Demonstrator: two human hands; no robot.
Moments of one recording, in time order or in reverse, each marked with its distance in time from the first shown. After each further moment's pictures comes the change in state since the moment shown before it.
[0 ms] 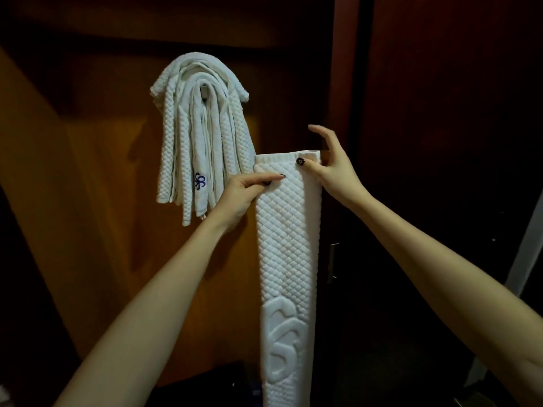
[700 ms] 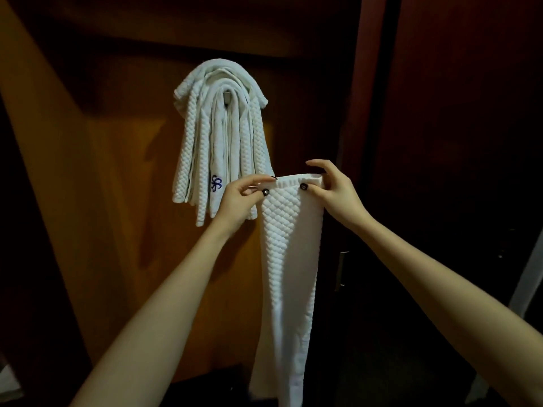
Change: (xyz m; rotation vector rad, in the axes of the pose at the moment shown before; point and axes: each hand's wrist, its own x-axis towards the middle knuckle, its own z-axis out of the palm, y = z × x) left_hand -0.020 0.004 -0.029 0.067 0.183 0.026; right_hand -0.017 0.004 0.030 -0.084 -0.058 0.042
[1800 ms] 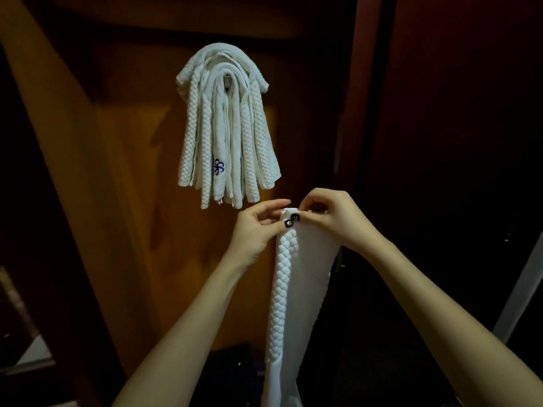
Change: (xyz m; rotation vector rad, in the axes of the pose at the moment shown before) left_hand -0.098 0.021 0.044 -0.216 -0.014 -0.197; right_hand -0.082 -0.047 -0.006 -0.169 -0.204 -0.090
